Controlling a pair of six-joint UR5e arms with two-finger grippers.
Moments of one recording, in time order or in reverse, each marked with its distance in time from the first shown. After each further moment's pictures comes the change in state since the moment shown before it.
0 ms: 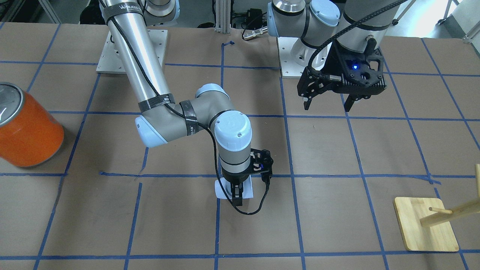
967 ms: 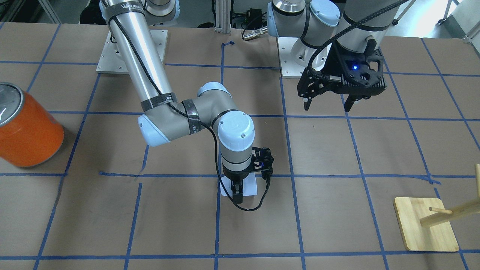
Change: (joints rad) left arm 0.000 -0.001 0.000 0.000 0.001 -0.001; right arm 0.007 -0.005 0.003 0.046 -0.002 0.004
